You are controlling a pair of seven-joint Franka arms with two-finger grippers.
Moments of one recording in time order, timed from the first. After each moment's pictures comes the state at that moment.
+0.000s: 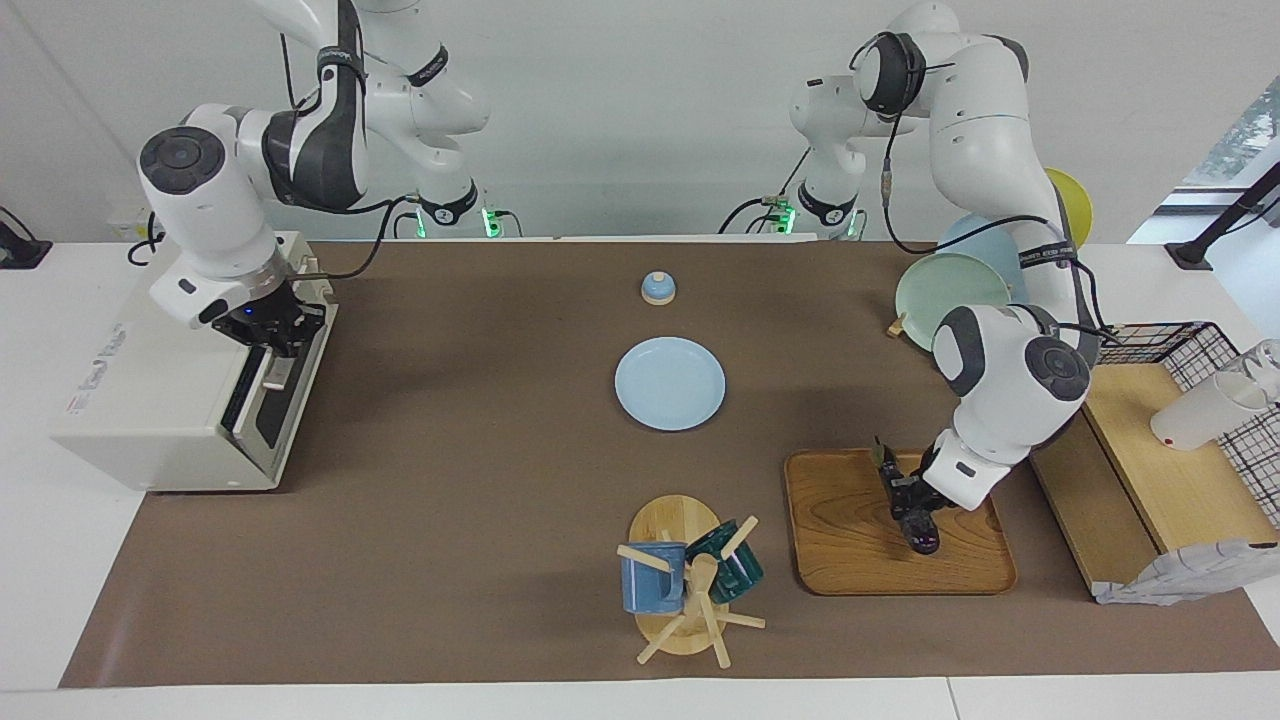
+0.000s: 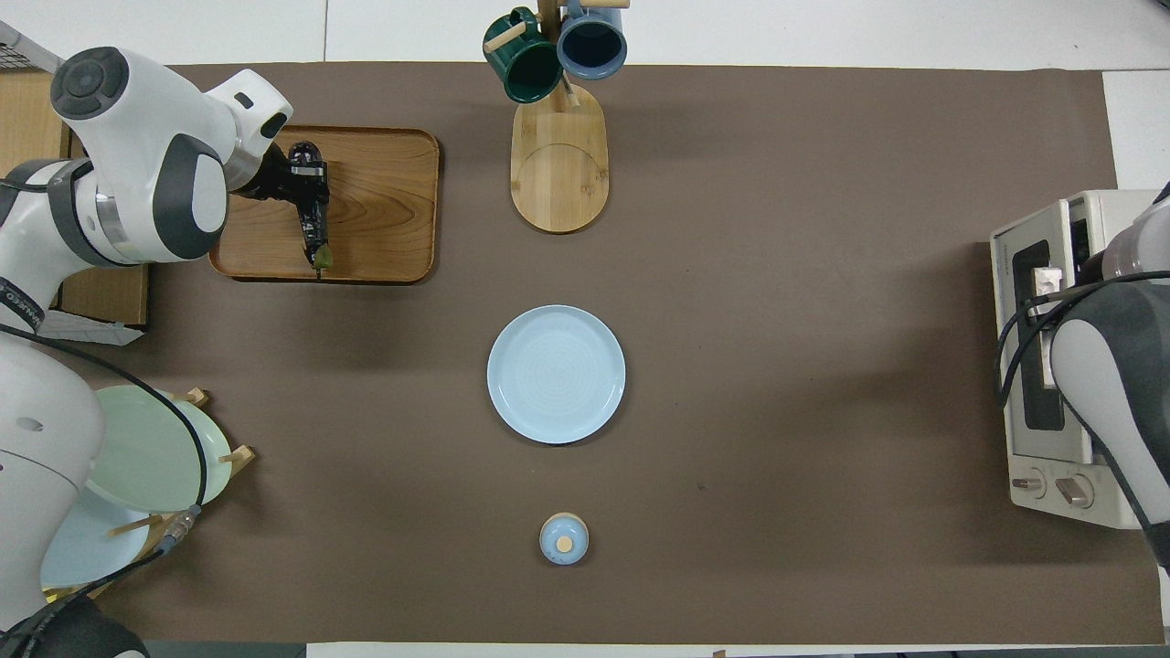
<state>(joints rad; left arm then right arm) -0.09 0.61 -0.04 -1.48 -0.09 2.16 -0.03 -0.06 0.01 -0.06 -1.95 -0.20 1.88 -0.19</state>
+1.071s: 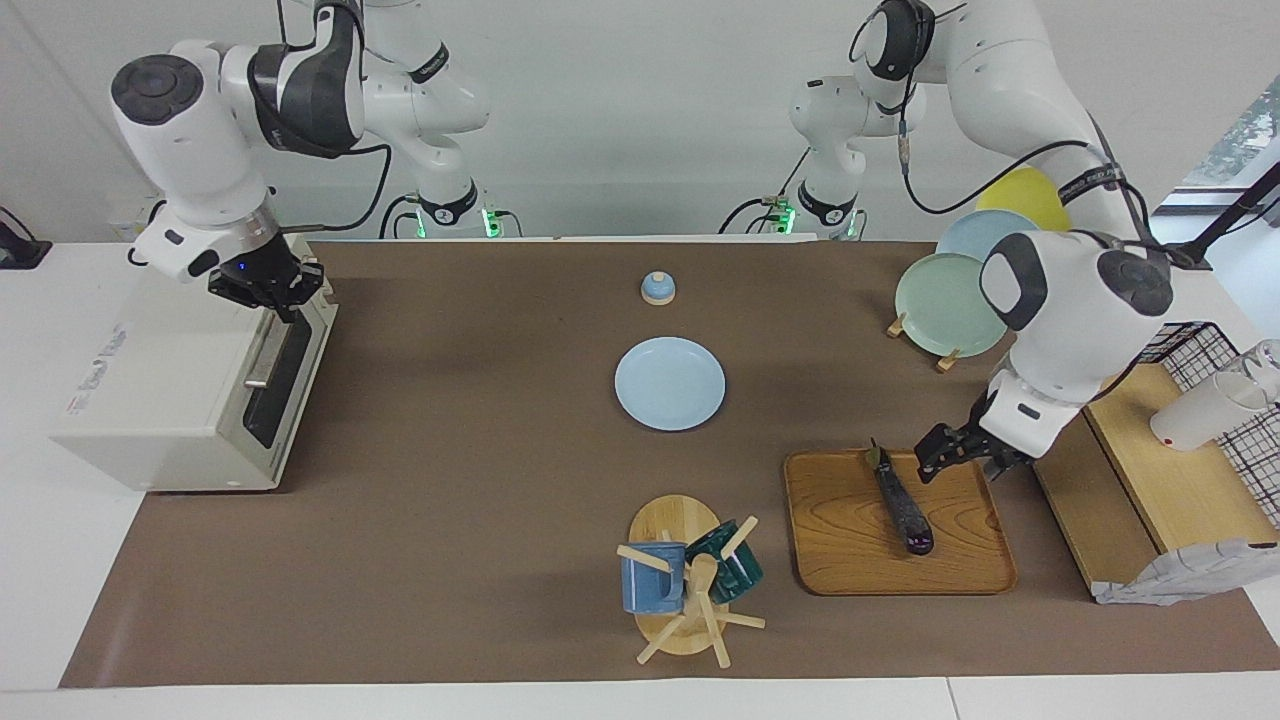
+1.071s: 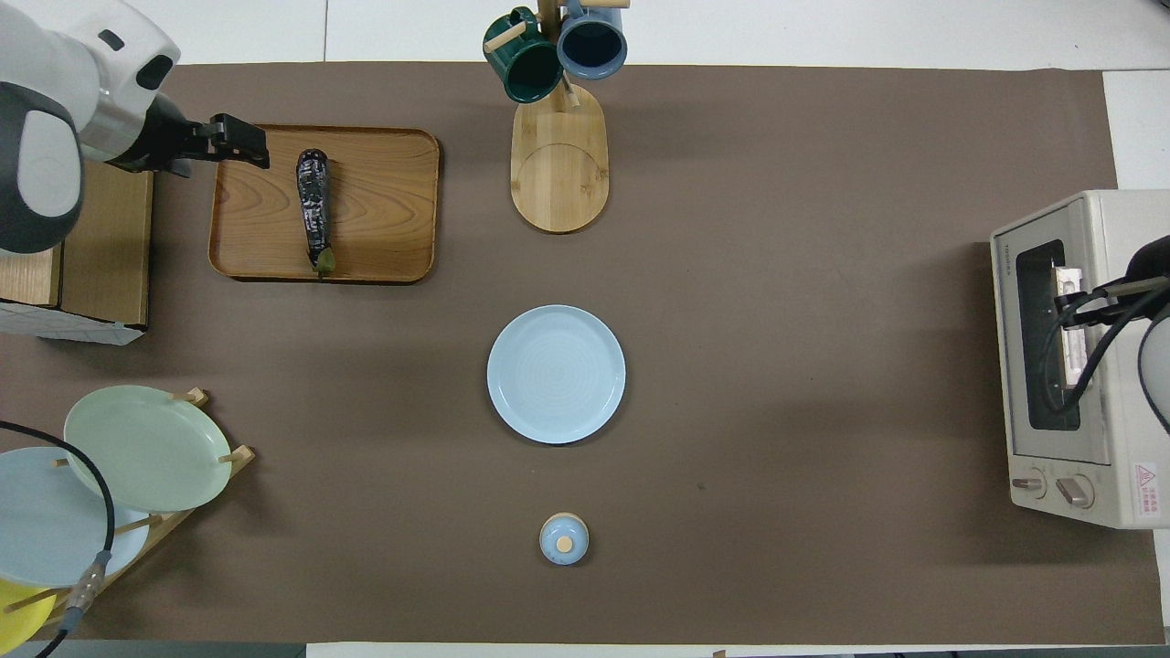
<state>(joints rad) -0.06 0.37 -0.04 -1.43 -0.08 1.92 -0.06 0.12 -0.05 -0.21 -1.82 -0.09 1.69 -0.21</state>
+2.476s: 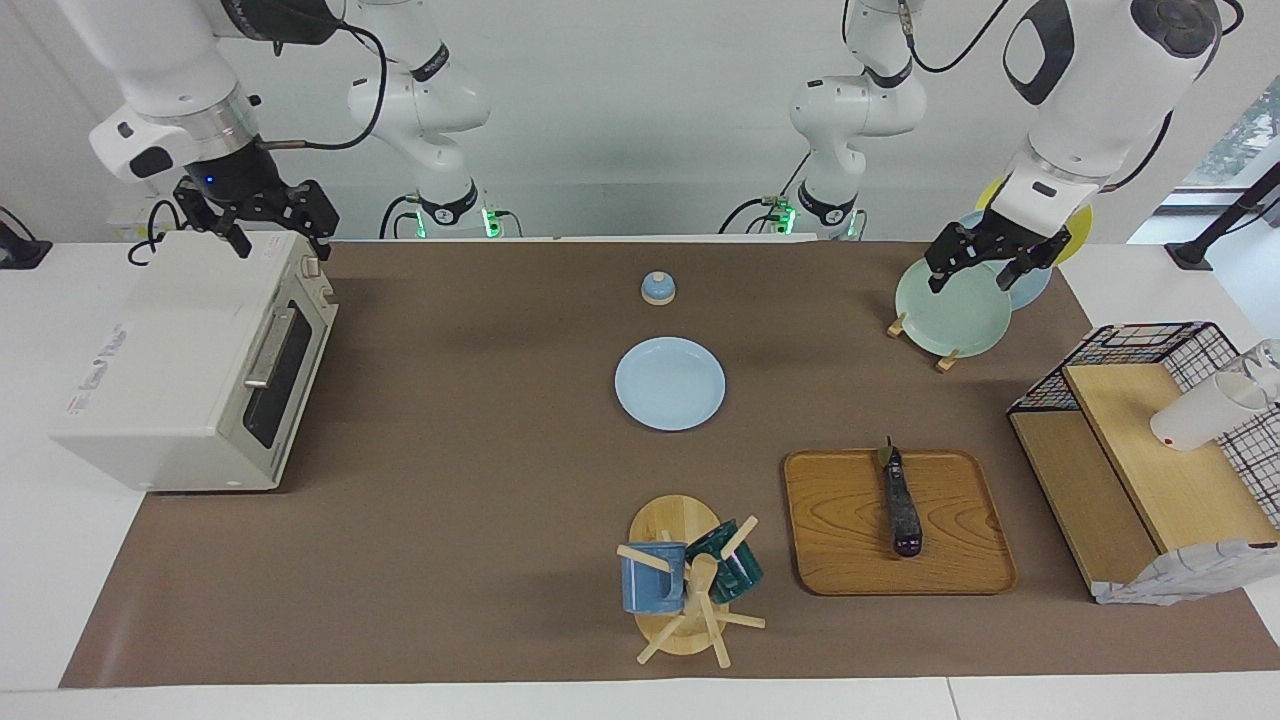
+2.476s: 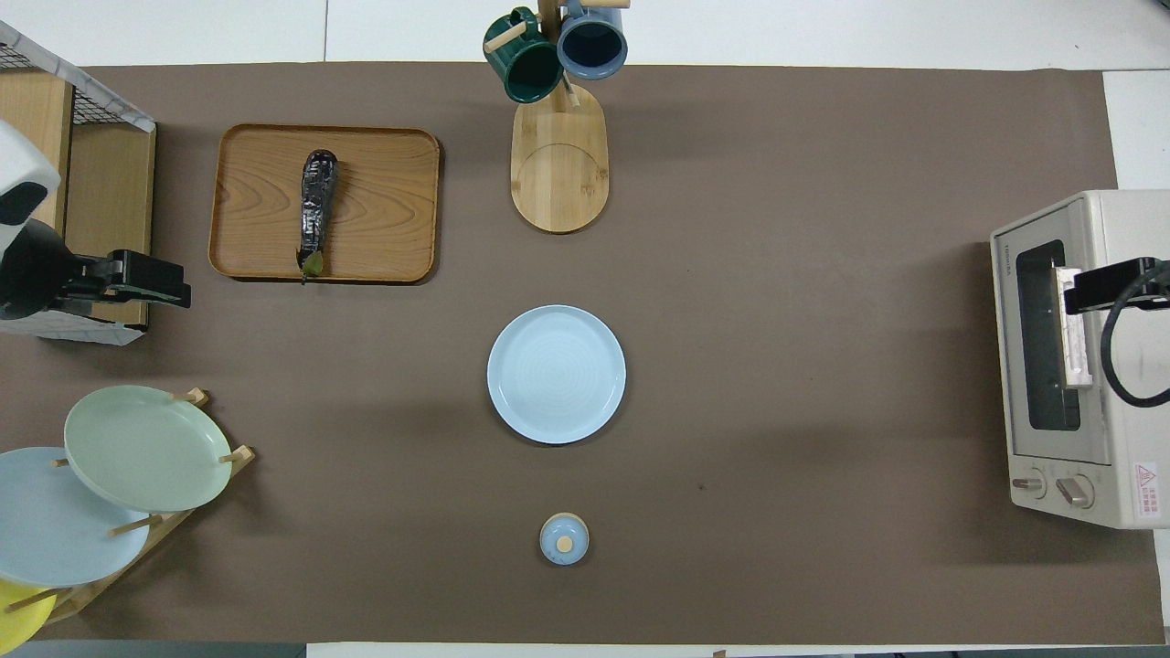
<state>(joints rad) -0.06 -0.05 -0.05 -1.71 -0.01 1.63 -0.07 0.11 -0.07 -0.14 -1.61 -0.04 1.51 0.03</state>
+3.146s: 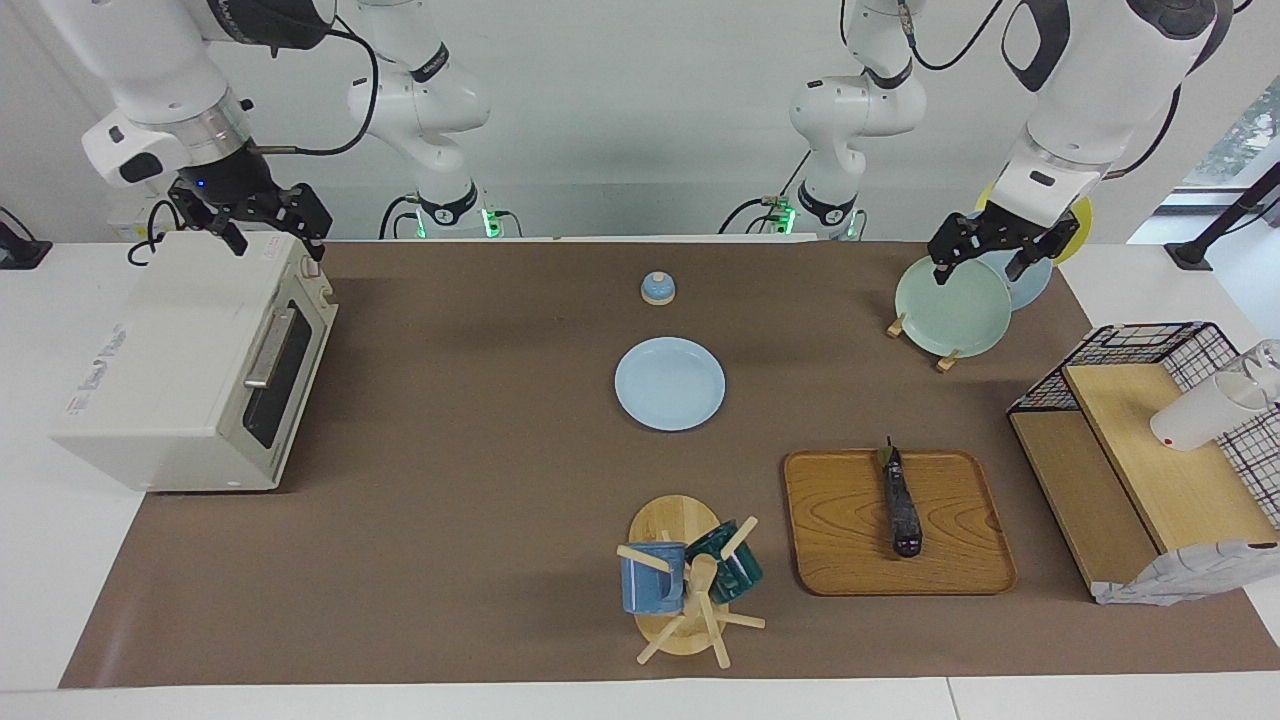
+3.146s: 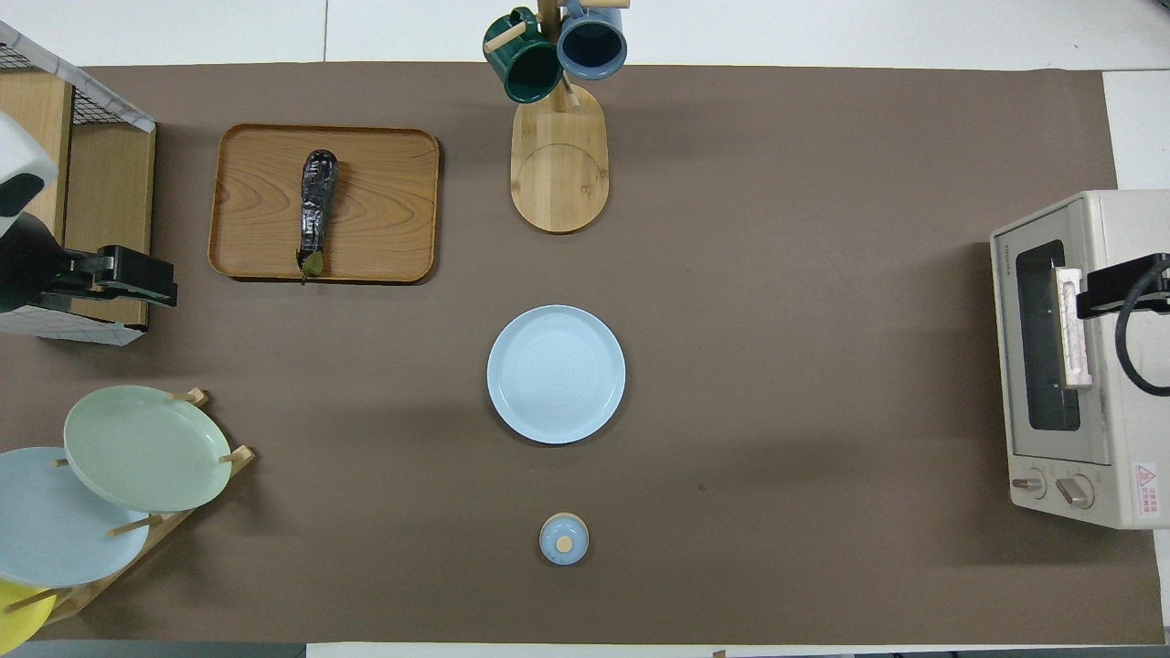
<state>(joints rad) -0.03 -0.03 -0.08 -1.66 0.01 1.59 -0.07 0.09 -0.06 -0.18 -1.61 -0.04 1.50 0.03</state>
